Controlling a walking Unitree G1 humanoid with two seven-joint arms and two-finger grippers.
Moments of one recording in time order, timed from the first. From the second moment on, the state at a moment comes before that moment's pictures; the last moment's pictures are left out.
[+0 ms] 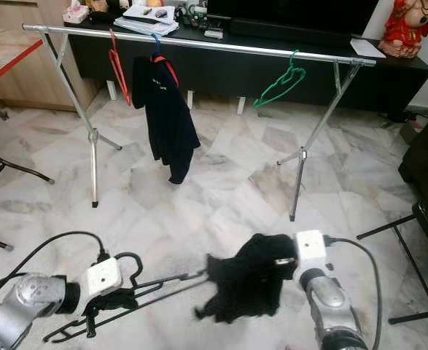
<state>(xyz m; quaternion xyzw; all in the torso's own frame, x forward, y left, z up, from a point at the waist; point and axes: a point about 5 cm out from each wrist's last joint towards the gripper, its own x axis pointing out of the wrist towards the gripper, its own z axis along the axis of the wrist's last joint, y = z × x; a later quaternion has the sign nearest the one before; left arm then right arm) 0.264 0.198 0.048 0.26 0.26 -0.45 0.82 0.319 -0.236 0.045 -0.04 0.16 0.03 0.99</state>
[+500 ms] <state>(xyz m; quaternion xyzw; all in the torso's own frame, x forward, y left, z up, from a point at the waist) 0.241 0.233 -0.026 0.23 0.35 -0.14 0.90 0.322 -0.209 0.043 0.15 0.12 -0.05 0.98</state>
